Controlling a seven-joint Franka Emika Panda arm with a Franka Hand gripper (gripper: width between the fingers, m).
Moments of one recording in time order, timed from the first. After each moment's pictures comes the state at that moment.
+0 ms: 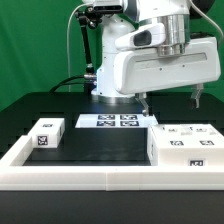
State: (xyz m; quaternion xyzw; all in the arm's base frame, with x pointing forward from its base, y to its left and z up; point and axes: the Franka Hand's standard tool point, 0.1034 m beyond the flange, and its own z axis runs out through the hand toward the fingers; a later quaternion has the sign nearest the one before) arm 0.522 0.069 0.081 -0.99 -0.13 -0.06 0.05
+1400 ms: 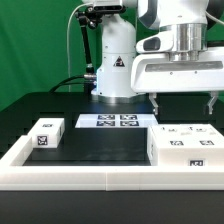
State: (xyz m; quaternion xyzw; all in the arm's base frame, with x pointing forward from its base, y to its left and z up) arm 0.492 0.102 0.068 -1.00 0.06 -0.06 0.02
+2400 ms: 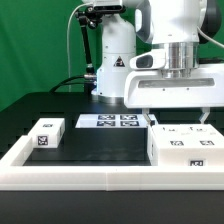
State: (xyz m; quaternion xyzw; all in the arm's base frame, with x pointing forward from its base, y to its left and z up) arm 0.489 0.086 0.035 -1.00 0.06 -0.05 0.02
